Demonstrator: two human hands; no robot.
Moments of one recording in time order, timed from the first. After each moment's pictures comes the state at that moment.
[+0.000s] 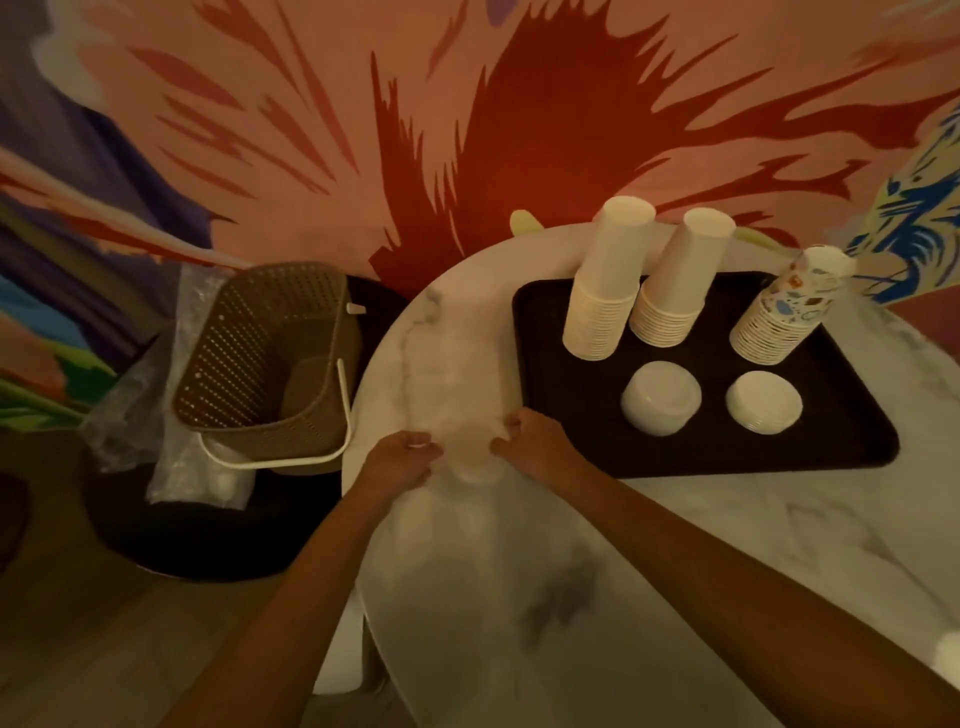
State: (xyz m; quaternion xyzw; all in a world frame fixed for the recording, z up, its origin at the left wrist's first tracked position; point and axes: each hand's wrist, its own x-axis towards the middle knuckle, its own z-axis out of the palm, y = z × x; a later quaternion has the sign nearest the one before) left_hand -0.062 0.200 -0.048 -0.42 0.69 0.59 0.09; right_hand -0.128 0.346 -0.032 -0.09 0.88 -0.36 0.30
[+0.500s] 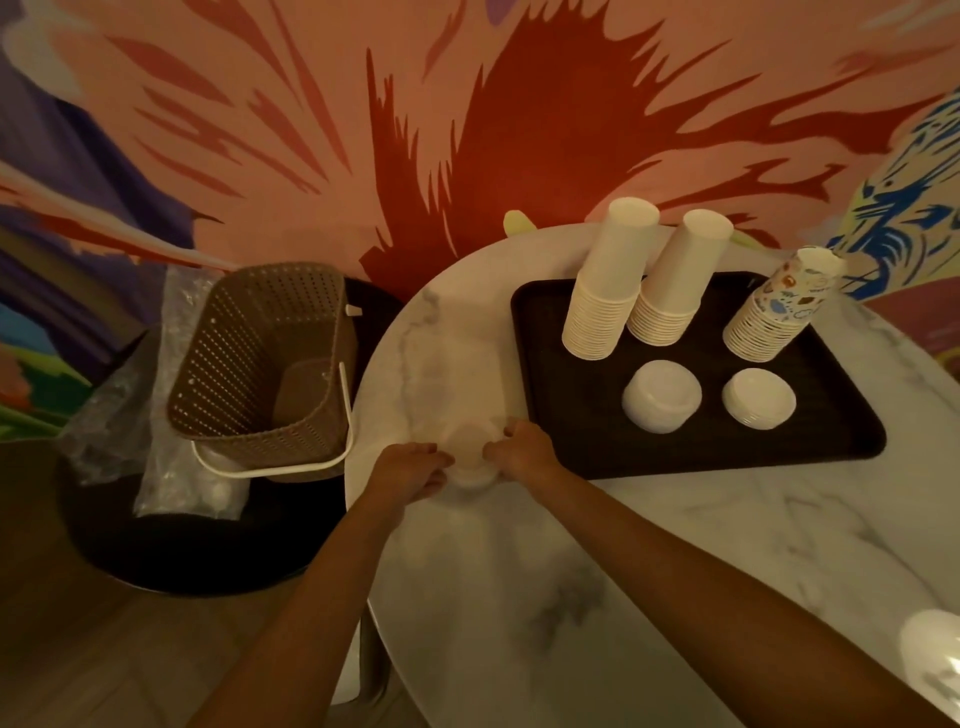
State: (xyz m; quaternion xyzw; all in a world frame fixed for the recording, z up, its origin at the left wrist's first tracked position) left_hand -0.063 0.201 -0.056 -0.44 0.62 0.64 0.09; right_hand -0.122 0.318 -0.051 0.05 0.85 -0.42 0.31
